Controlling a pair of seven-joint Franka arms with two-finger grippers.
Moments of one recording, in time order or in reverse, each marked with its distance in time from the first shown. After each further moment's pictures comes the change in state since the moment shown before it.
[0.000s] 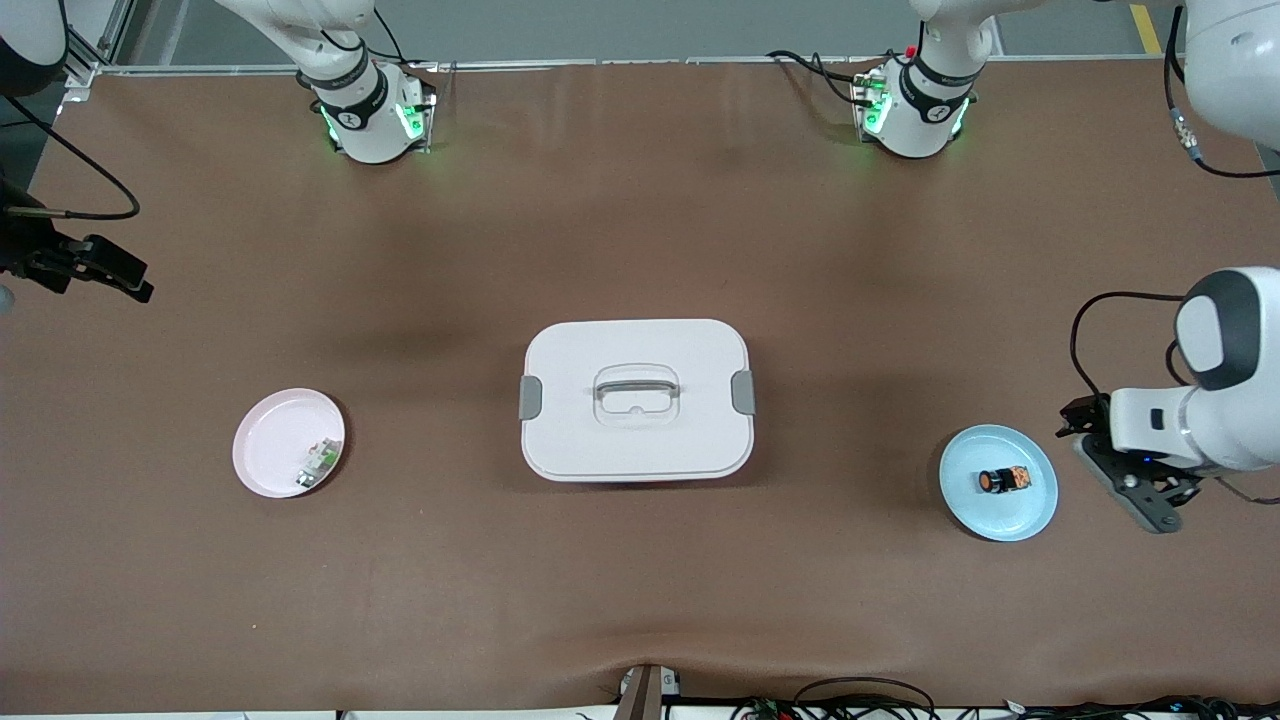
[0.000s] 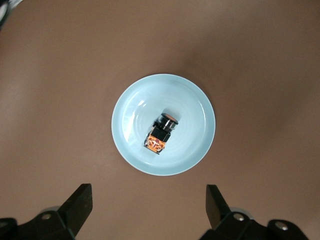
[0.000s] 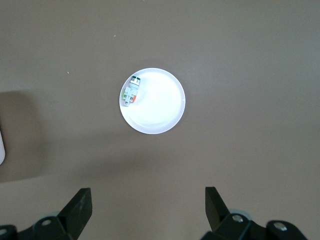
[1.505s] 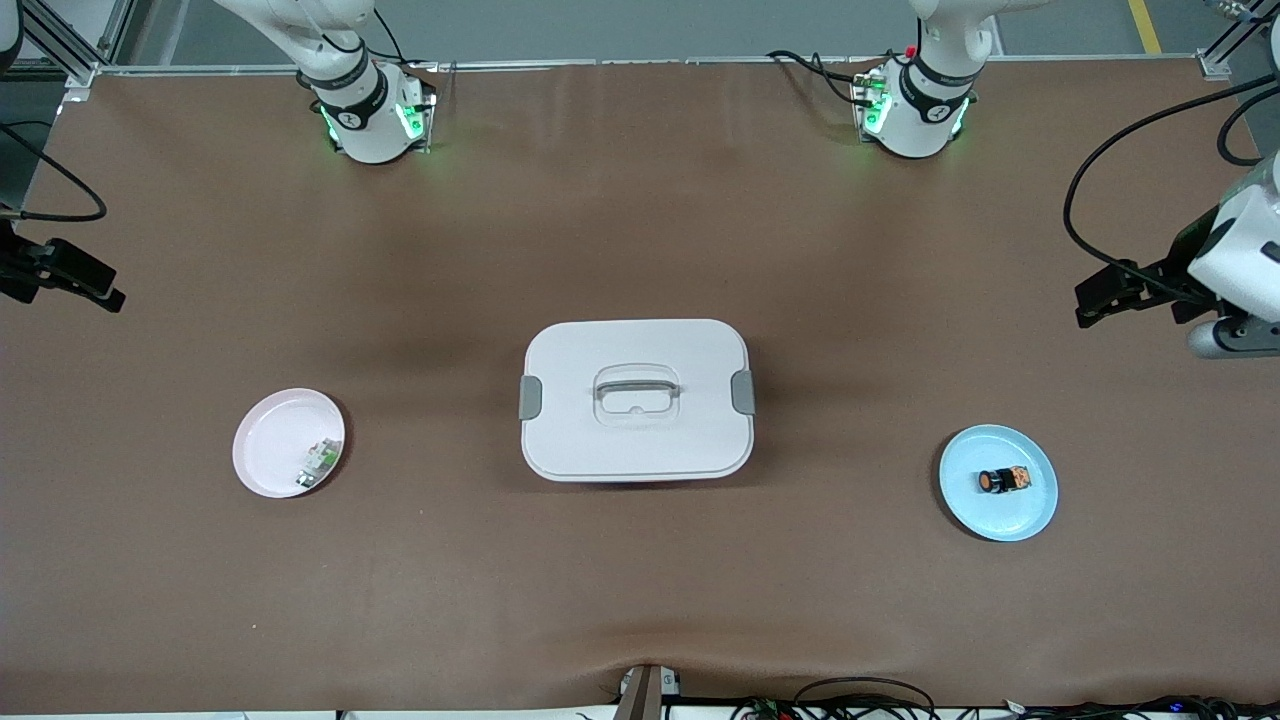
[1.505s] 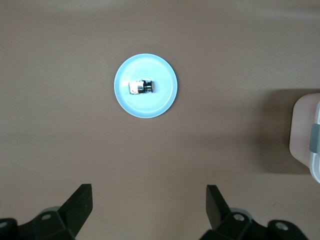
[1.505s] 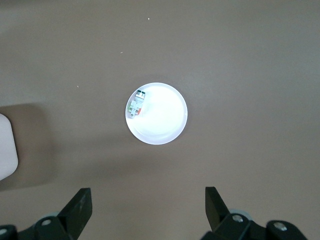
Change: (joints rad) left arm -0.033 -0.377 -0.103 0.007 -0.022 -0.361 -1.009; right arm 0.046 0.070 -0.039 0.145 0.003 -0.052 0.000
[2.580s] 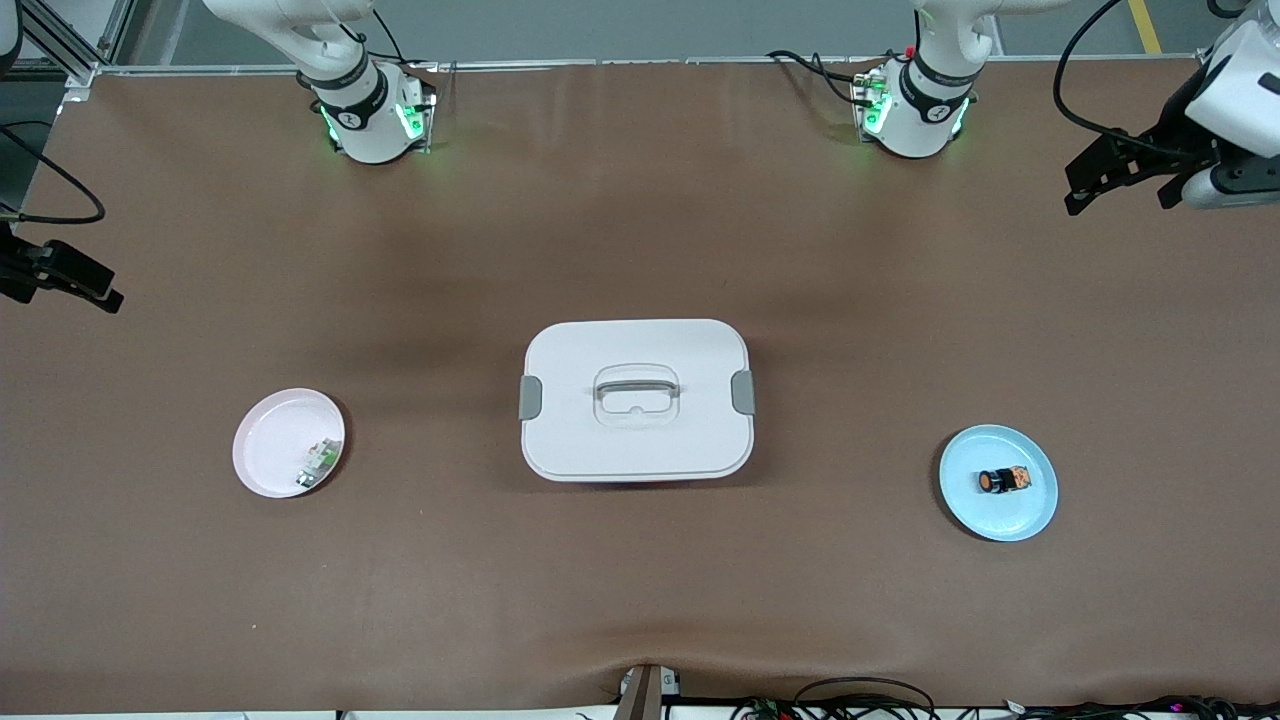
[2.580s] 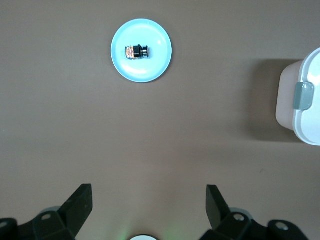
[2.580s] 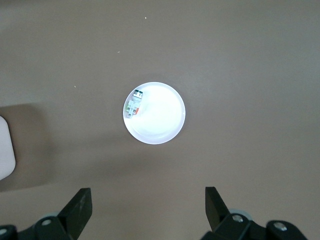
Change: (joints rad) left arm -0.164 -0.336 0.193 -0.311 -0.100 -0.003 -0.011; right arm 0.225 0.001 -0.234 0.001 0.000 -0.001 0.000
